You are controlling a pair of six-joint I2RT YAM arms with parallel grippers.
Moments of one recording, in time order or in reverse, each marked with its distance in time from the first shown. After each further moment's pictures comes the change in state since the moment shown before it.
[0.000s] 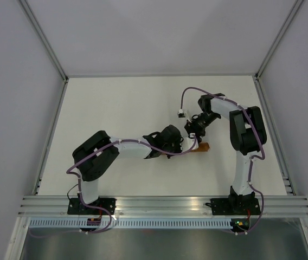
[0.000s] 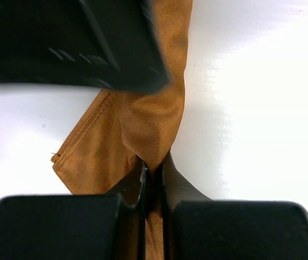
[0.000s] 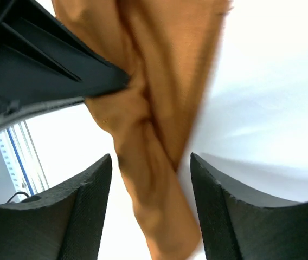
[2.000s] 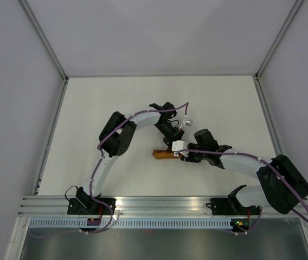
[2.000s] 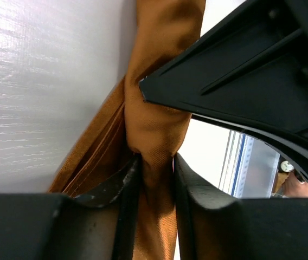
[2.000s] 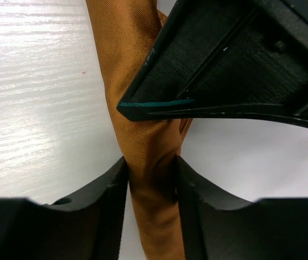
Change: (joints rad) left arm 0.280 0.515 0.754 -0.951 0.863 -0.155; right arm 0.337 -0.760 -0.956 1.093 0.454 0.063
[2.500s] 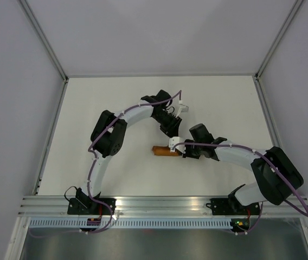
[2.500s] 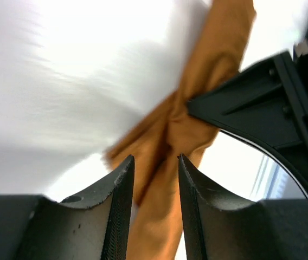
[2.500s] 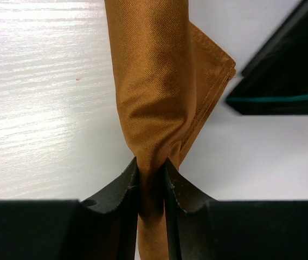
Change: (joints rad) left arm 0.042 -0.088 0.006 0.112 -0.162 -0.101; right arm 0.002 0.095 0.116 -0.126 0.004 -0.006
